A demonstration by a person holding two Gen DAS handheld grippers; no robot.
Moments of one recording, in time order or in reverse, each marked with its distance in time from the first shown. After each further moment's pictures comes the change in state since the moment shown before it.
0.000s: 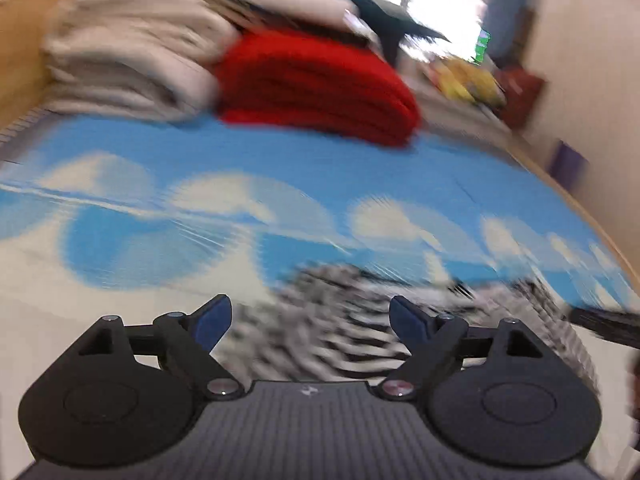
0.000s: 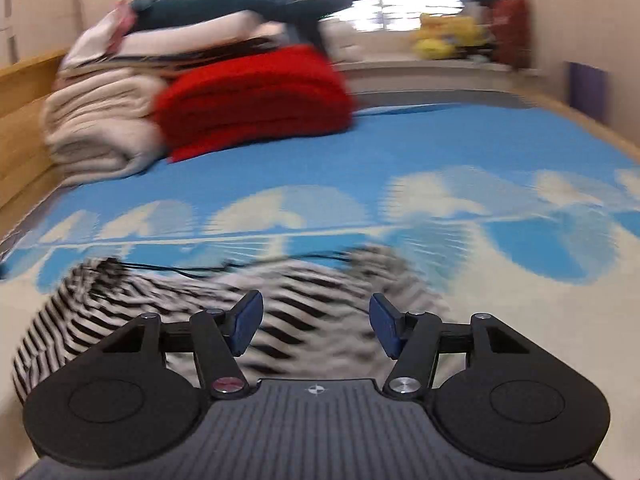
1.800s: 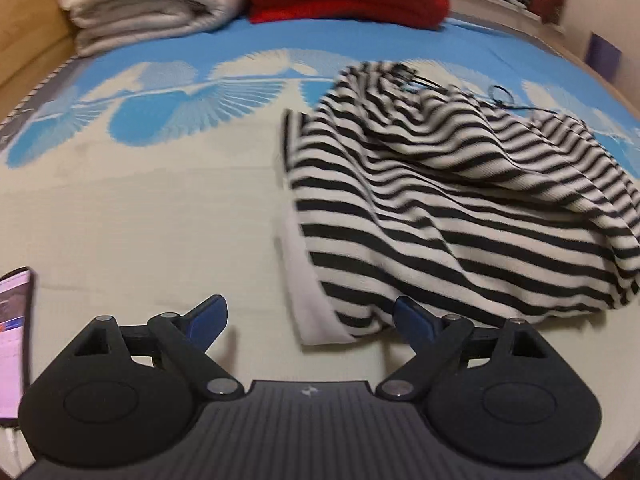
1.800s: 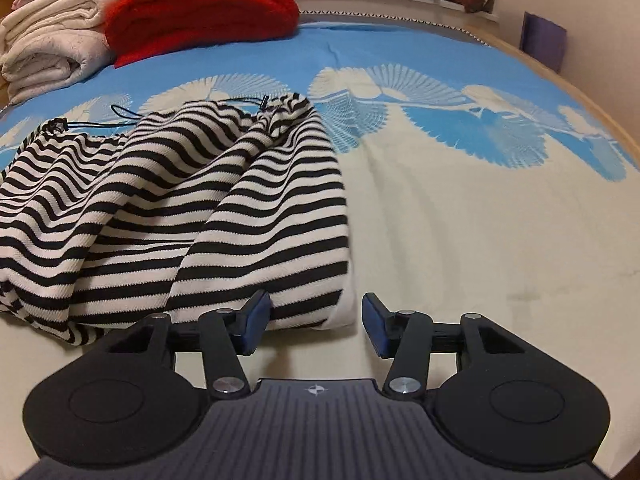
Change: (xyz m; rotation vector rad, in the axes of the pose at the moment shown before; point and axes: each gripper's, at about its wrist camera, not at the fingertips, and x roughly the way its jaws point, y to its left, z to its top) left arm -0.025 0.006 -0.130 0.101 0.212 0.180; right arm -0.043 -0.044 -0.100 0.035 0.194 -0.227
